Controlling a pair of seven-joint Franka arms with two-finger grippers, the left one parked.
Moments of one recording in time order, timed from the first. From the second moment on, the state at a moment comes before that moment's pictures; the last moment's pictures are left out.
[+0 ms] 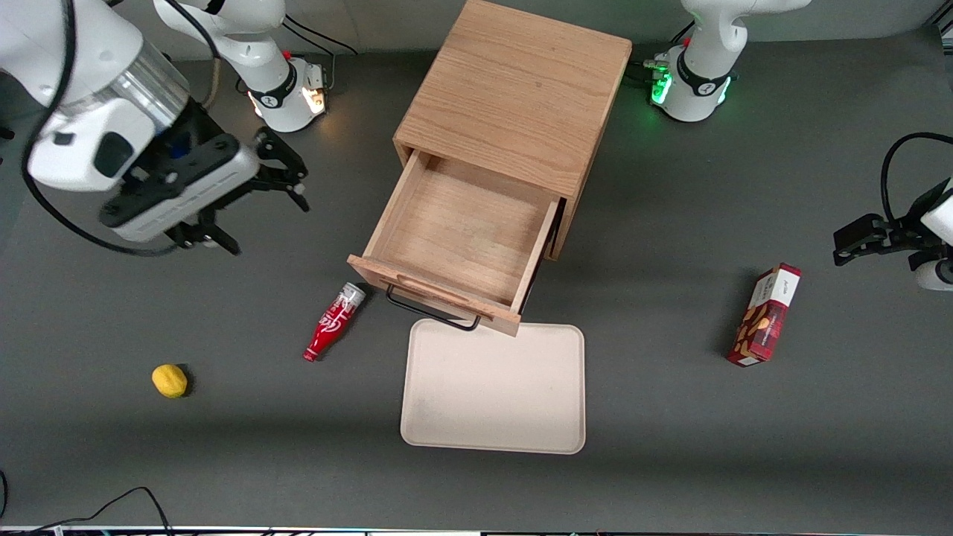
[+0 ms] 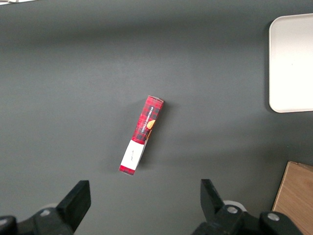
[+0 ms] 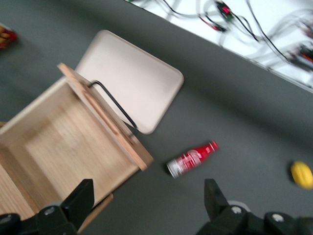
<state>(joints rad) -0.08 0.36 0.67 -0.95 -0.19 1.41 0.07</state>
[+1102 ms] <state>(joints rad) -0.29 -0.09 0.29 -1.53 0.06 1.41 0.11</state>
